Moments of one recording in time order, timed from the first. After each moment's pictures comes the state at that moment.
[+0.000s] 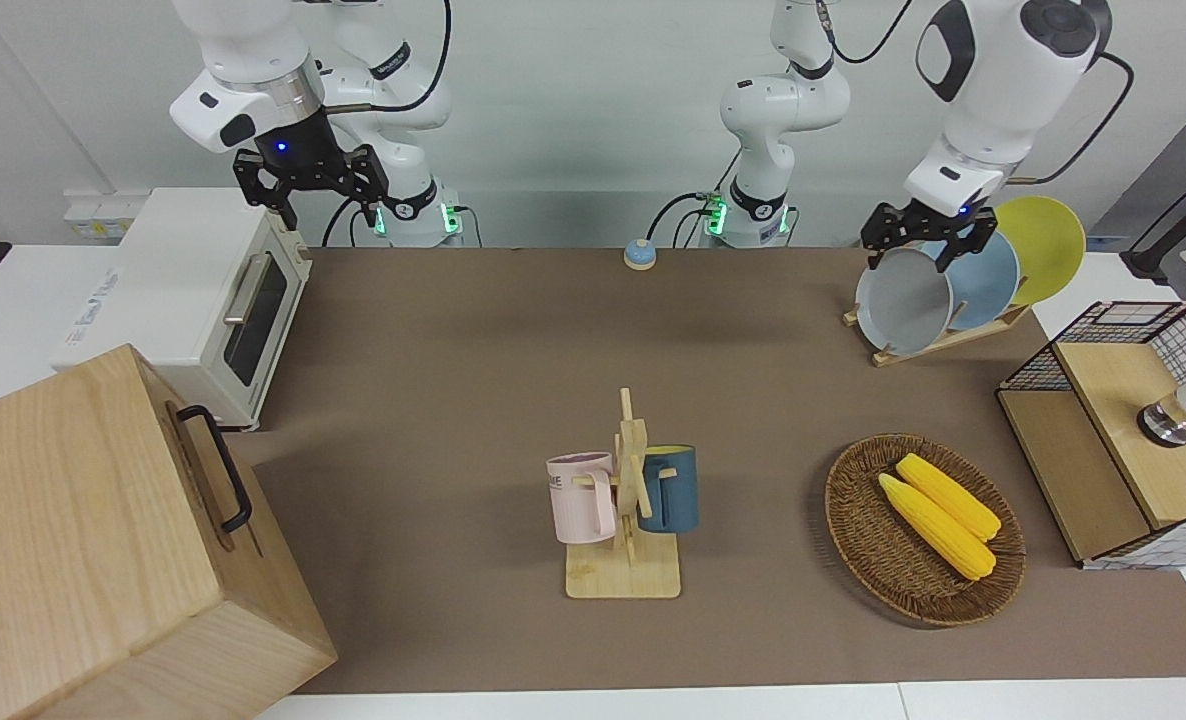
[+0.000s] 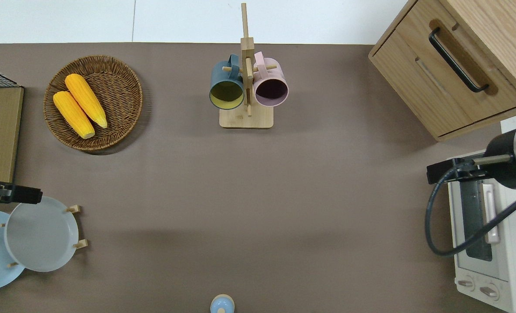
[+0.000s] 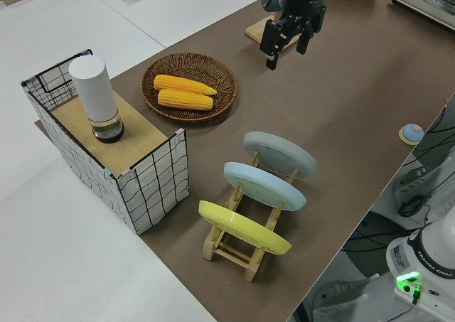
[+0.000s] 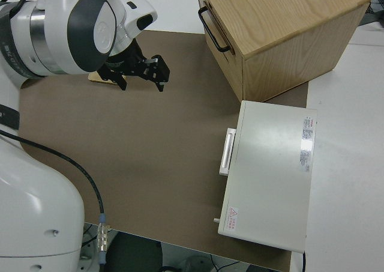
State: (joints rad) left arm 0.13 -0.14 -0.02 -1.85 0.04 1.67 0.26; right arm -0.08 -0.02 0.19 -1.50 0.00 1.41 0.06
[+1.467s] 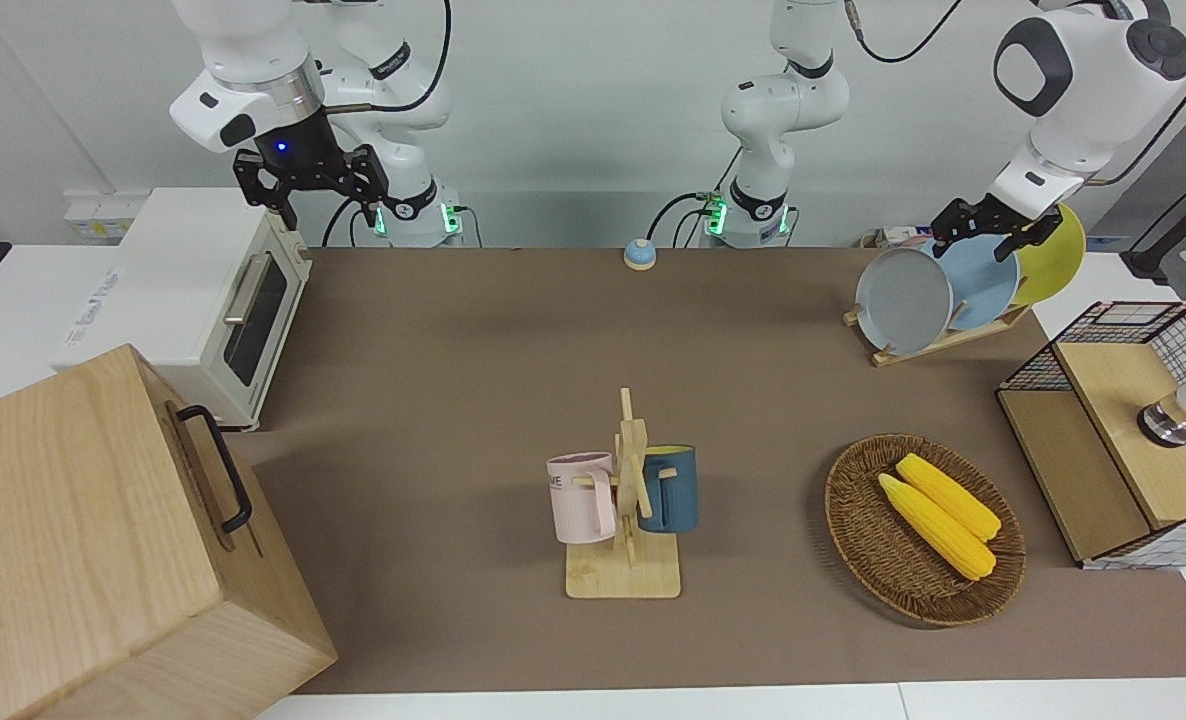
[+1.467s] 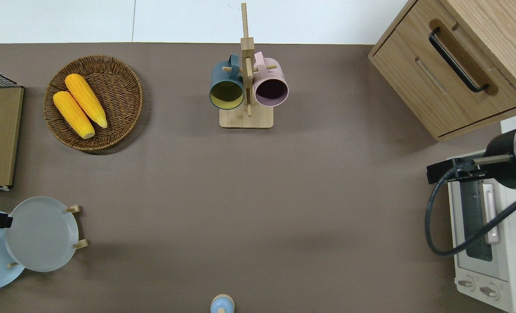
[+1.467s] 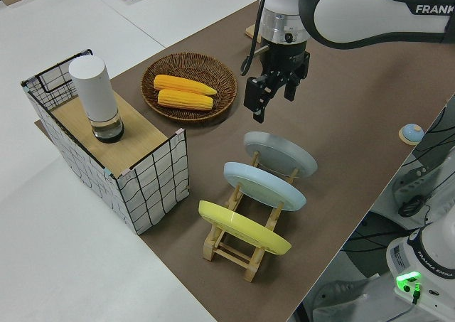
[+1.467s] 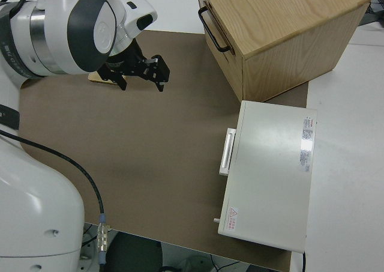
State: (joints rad) left arm 0.20 -0.16 0.07 -1.98 0.06 1.70 0.38; right arm -0.08 -0.02 0.19 -1.50 0.00 1.41 0.06
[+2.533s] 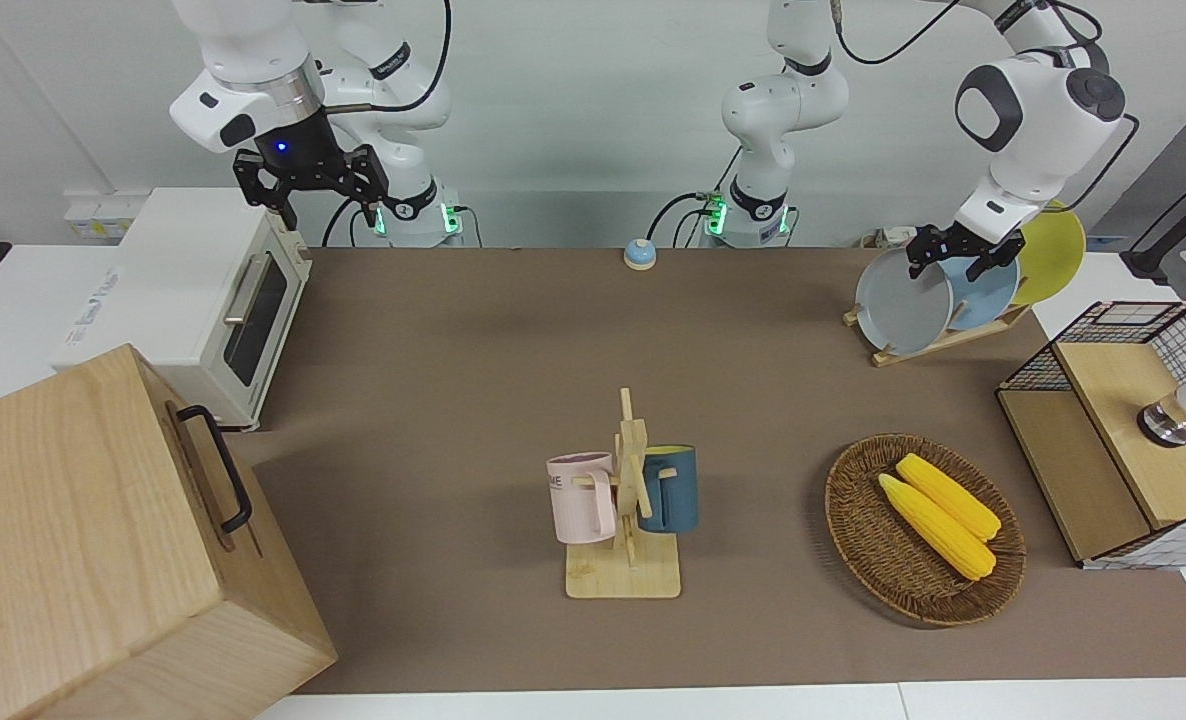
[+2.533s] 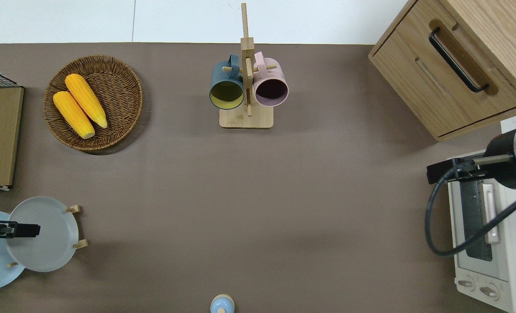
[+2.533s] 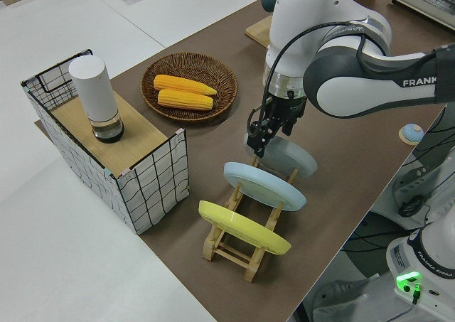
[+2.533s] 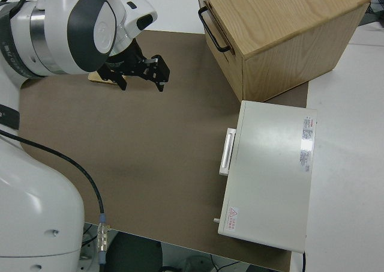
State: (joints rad) left arm 0.23 -0.22 0.07 -2.28 0.06 2.00 0.38; right arm -0.08 -0.02 0.19 -1.50 0.00 1.41 0.06
